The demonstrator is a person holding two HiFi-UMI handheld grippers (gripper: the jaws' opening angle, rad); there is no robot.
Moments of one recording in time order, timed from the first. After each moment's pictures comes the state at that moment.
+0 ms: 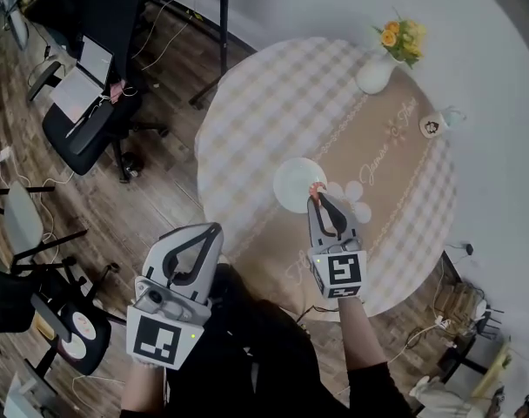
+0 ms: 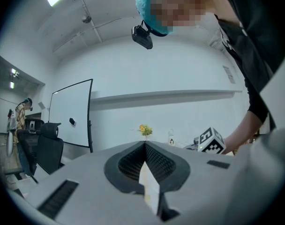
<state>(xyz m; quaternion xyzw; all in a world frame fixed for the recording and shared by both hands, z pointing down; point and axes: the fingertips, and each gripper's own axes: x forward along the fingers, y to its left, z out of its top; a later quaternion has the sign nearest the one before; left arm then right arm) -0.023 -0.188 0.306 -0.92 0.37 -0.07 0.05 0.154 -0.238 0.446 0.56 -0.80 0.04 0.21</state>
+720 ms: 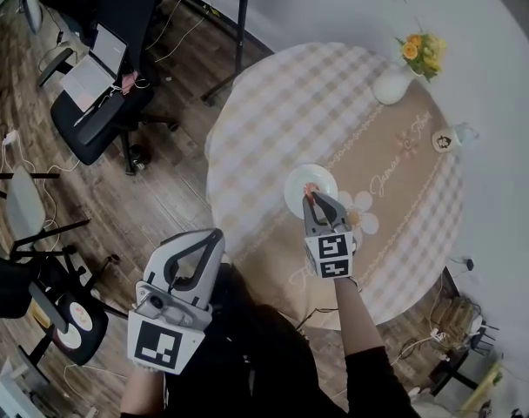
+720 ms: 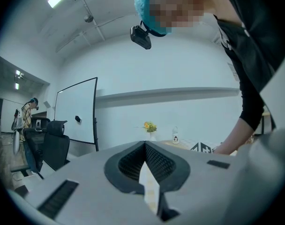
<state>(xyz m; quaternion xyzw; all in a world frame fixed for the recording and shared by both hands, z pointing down) -0.038 -0.194 0.321 -0.91 0.40 -0.09 0.04 0.145 -0.269 0.547 0.50 -0.80 0.09 0.31</state>
